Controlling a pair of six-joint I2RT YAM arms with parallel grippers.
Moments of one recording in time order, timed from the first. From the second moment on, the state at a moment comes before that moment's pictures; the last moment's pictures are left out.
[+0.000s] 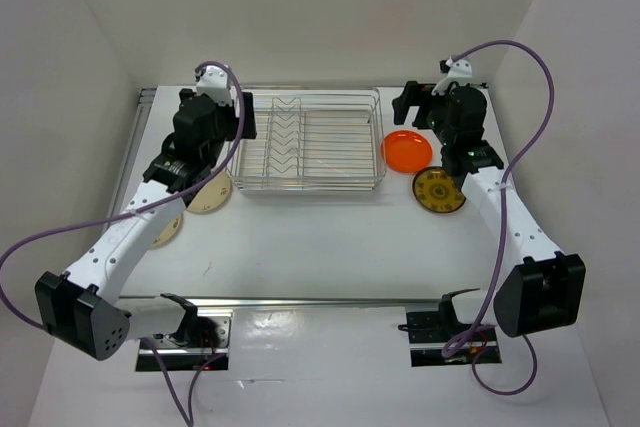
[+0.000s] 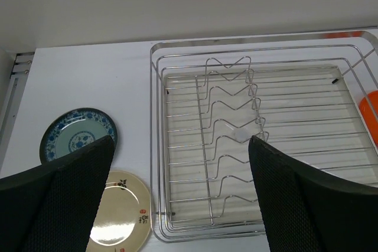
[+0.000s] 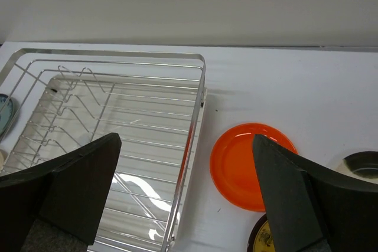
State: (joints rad) left arm -0.38 1.24 1.20 -0.17 -0.32 -0.09; right arm 0.16 1.29 1.12 0.03 -0.05 0.17
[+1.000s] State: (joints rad) left arm 0.23 1.49 1.21 -0.21 0.06 -0.27; right arm 0.14 1.48 1.17 0.01 -0.02 0.20
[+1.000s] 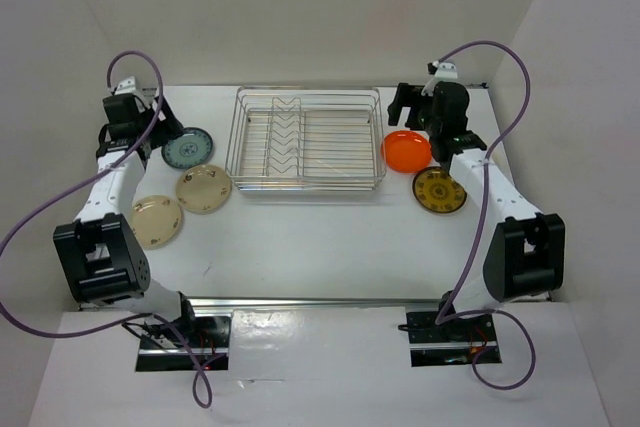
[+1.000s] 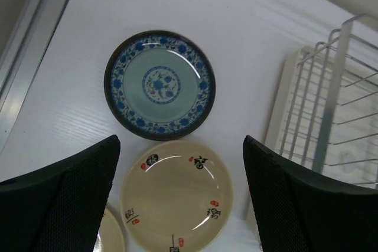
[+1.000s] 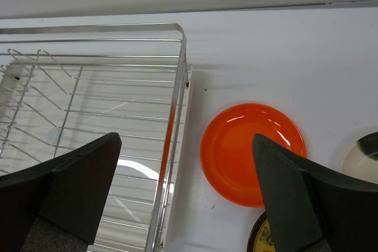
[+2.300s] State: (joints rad) left arm 0.44 2.00 1.18 0.14 0.31 -0.59; right arm 0.13 1.58 1.29 0.01 -0.15 0.18
